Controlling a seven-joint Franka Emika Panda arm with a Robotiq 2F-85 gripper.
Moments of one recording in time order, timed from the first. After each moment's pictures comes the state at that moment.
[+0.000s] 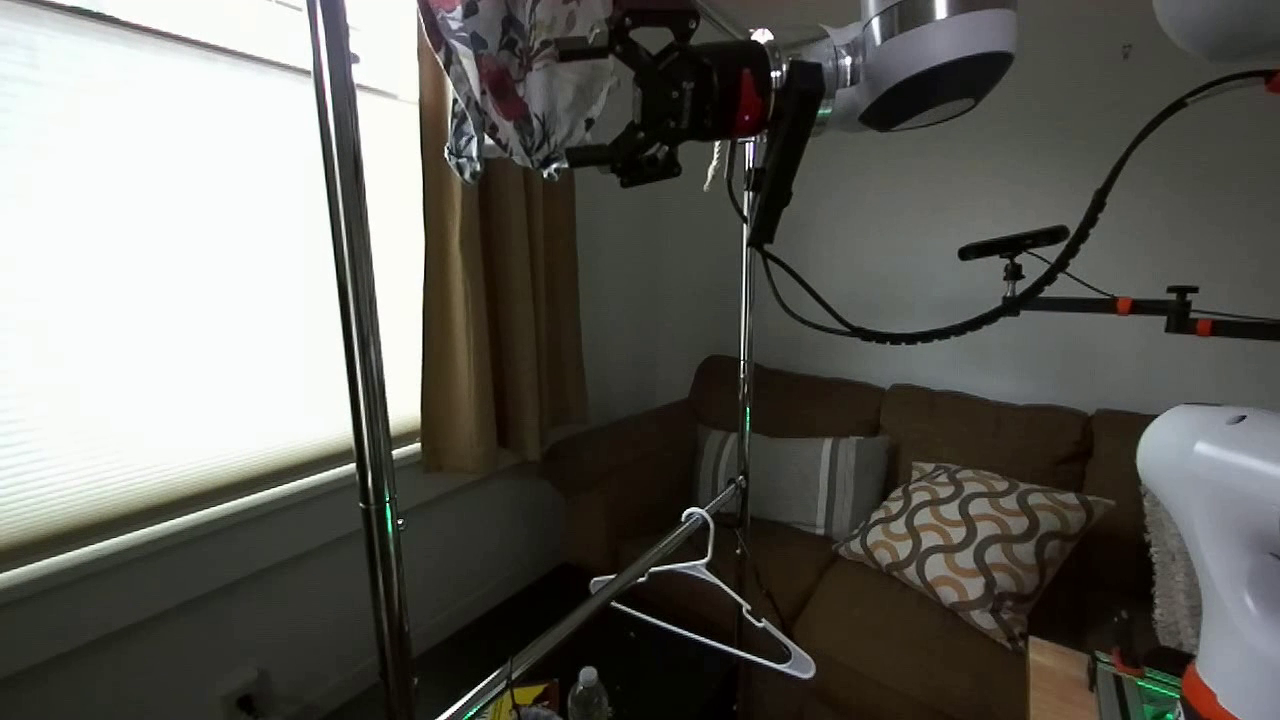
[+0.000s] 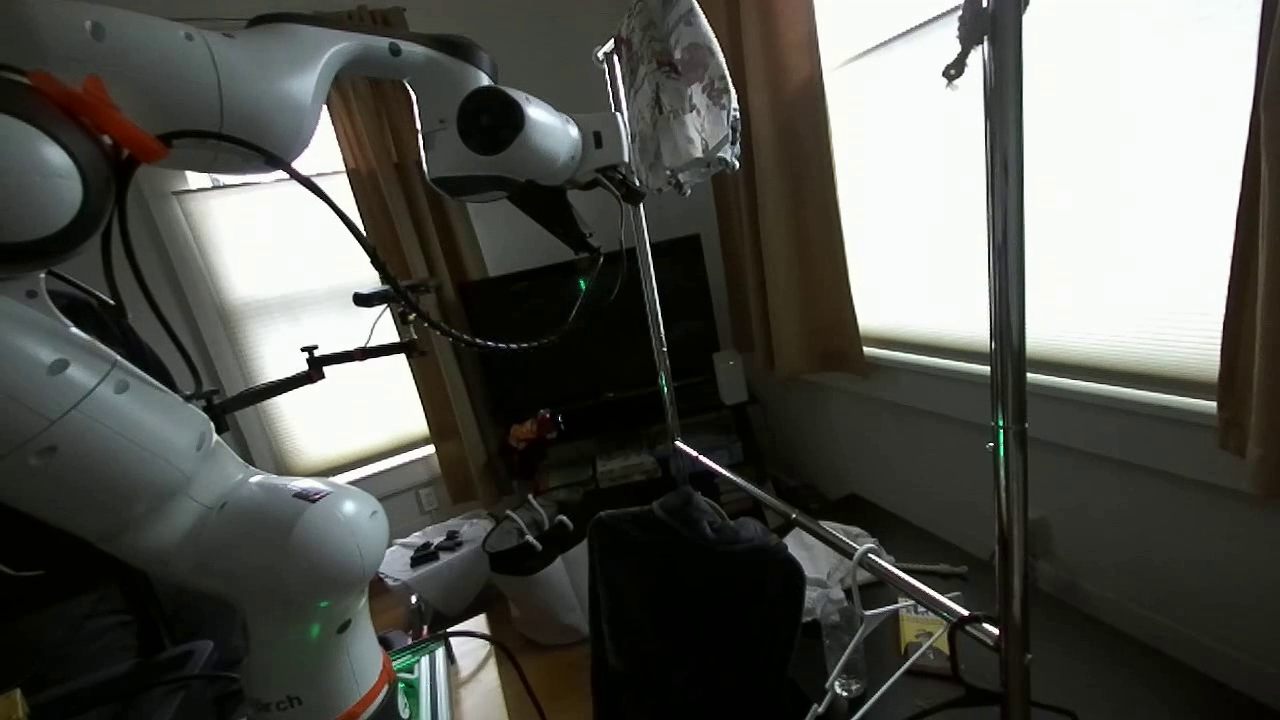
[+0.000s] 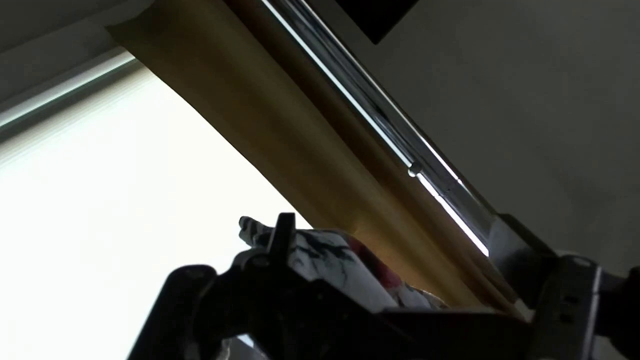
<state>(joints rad) 0.75 -0.55 -0.21 -2.24 1.44 2.89 -0.84</state>
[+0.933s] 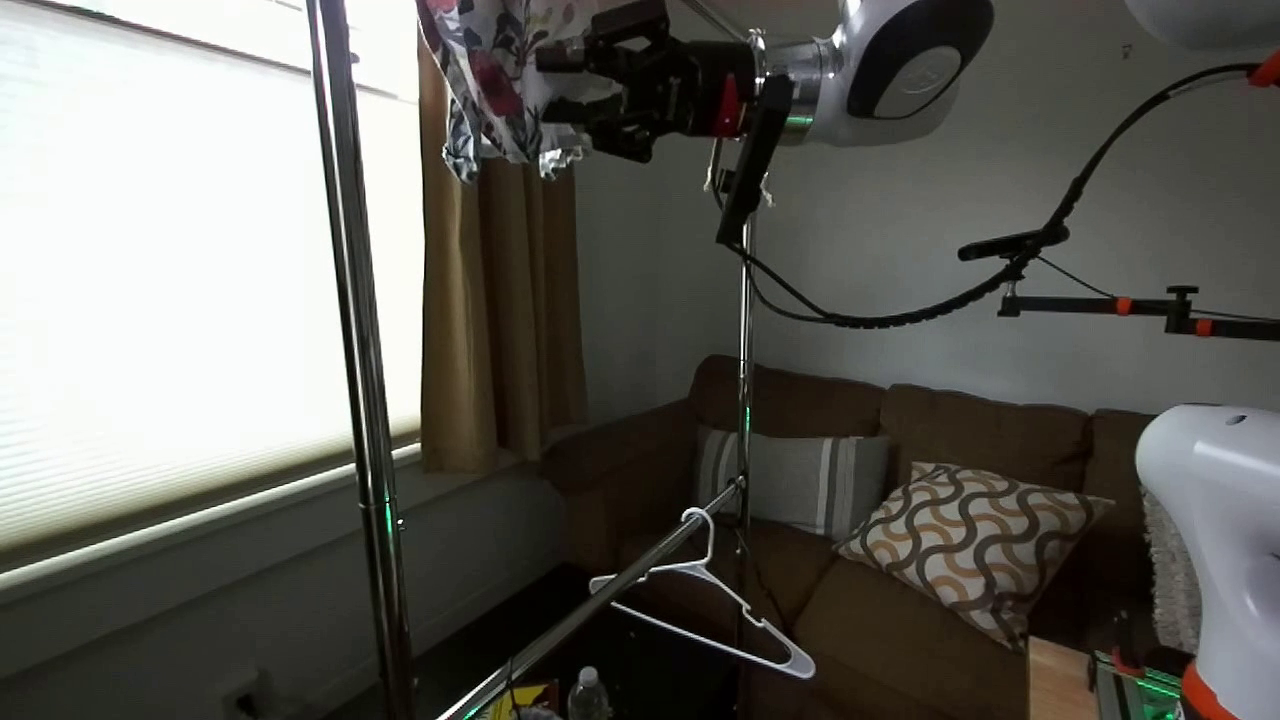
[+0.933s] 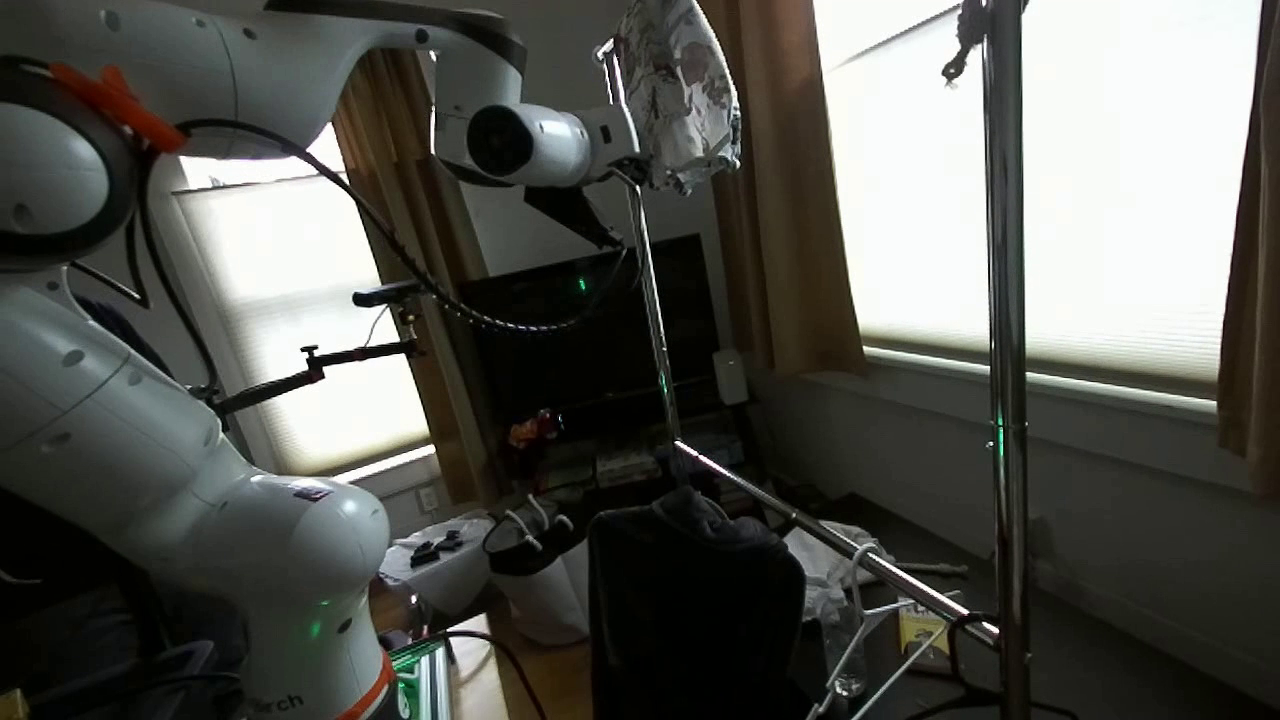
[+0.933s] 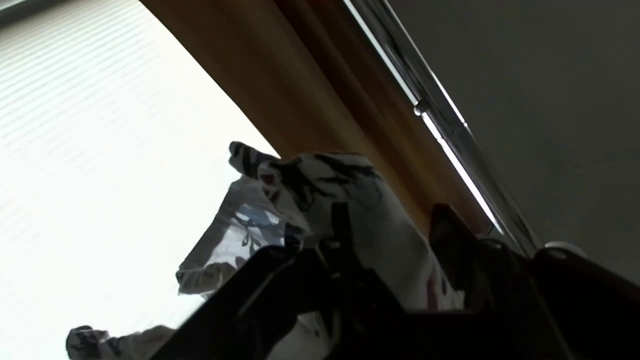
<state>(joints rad) 0.77 -0.50 -0.25 -2.15 1.83 2.90 -1.31</state>
